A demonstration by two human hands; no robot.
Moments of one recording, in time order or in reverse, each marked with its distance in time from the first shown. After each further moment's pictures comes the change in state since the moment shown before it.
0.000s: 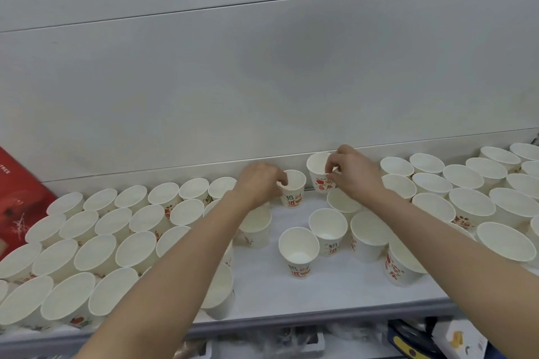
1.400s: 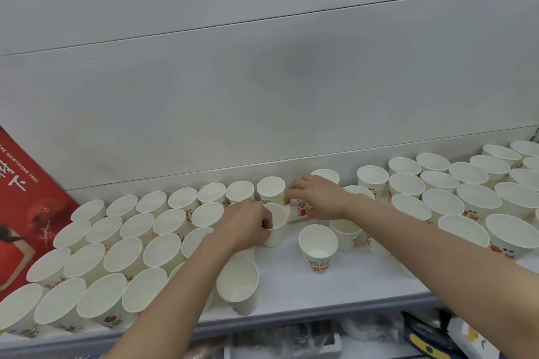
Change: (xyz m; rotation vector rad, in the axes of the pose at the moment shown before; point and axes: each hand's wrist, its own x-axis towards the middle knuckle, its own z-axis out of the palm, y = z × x) left_hand -0.099 -0.019 -0.003 -0.047 -0.148 -0.105; right_hand -0.005 -0.065 0.043 -0.246 -0.388 -0.591
